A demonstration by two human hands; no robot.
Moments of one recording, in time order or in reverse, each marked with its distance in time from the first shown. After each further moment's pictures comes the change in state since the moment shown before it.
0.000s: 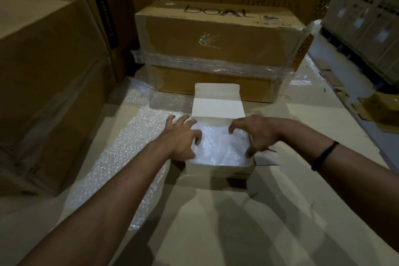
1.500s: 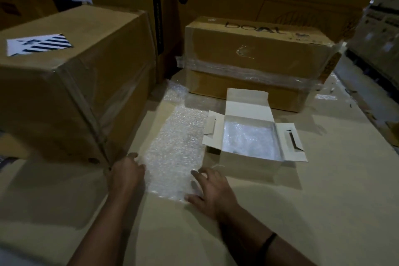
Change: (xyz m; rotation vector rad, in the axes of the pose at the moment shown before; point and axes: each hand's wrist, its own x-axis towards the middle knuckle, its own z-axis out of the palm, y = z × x) left_hand -0.188 -0.110 0.124 -0.549 0.446 -0.998; right_hand 0.014 -0.227 0.170 0.249 0.609 -0.129
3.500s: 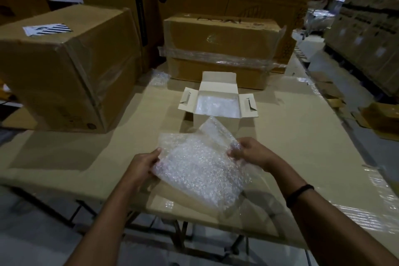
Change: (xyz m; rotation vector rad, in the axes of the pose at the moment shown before) left_hand -0.185 0.032 -0.018 -0.981 -0.541 -0.119; right_hand -0.143 0.078 -0.126 0.675 -0.156 0.361
